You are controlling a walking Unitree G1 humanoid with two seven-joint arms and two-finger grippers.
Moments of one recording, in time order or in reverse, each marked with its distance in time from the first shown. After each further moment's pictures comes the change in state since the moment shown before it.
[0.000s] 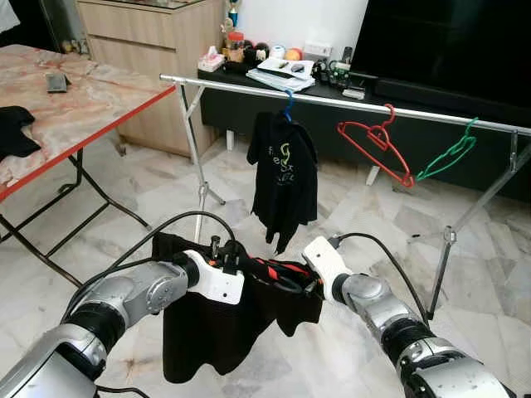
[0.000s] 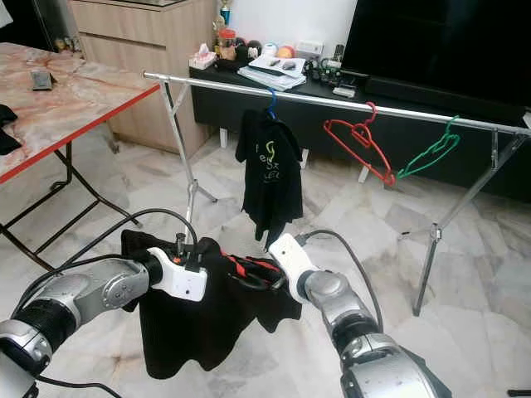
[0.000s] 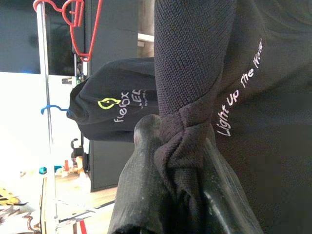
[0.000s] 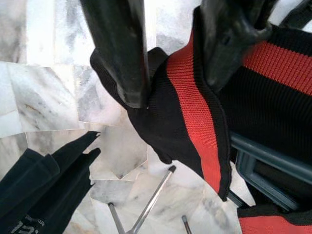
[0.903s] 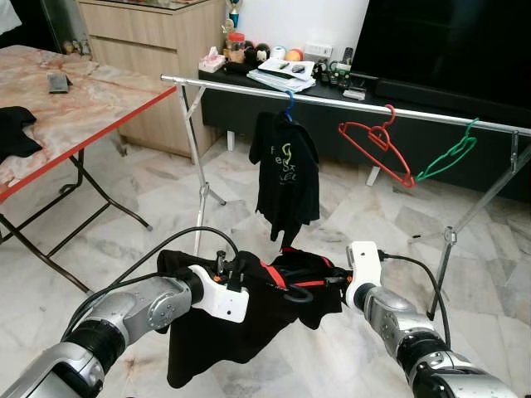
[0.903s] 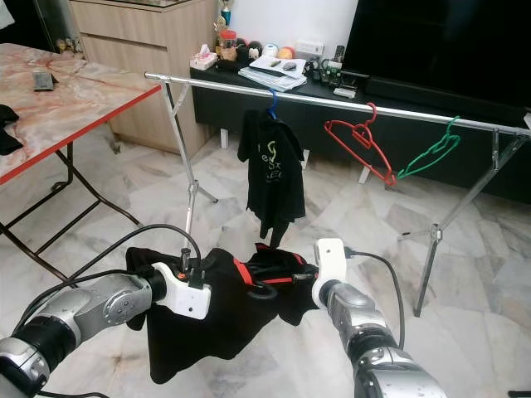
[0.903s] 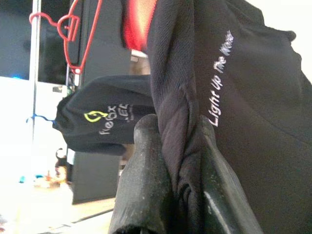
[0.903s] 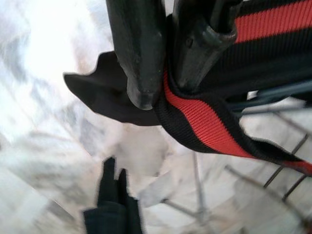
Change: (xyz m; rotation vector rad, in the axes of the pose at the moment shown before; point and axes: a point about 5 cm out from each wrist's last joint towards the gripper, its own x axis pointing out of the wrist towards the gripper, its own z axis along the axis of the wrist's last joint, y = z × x) left arm -0.007 -0.025 0.015 -0.105 -0.047 -0.013; right arm -0.015 -0.026 -0.038 0.651 -0.080 -0.255
